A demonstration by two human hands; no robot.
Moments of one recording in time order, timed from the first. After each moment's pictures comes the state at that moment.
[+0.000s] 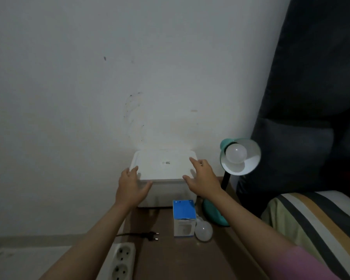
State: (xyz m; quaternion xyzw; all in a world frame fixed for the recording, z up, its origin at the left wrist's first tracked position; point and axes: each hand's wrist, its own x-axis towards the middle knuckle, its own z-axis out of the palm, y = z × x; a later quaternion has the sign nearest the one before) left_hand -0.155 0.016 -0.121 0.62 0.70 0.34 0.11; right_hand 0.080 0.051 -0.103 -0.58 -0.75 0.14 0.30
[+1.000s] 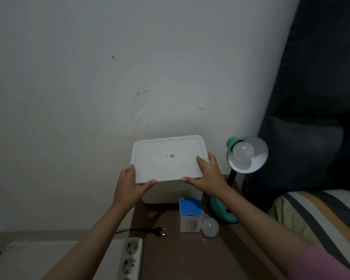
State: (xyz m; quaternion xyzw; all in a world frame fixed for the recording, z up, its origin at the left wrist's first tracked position) left_hand -0.164 -0.022 -0.093 0.61 0.68 0.39 0.12; right_hand 0.079 0.038 -0.090 -0.55 -0.75 0.20 0.30
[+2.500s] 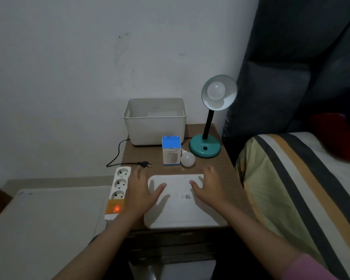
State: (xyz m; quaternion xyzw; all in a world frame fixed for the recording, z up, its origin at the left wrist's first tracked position) left_hand -0.075 -0.190 -0.197 0.65 0.70 0.29 0.12; right_hand 0.146 -0.153 -0.210 -0.63 -0.69 0.20 0.28
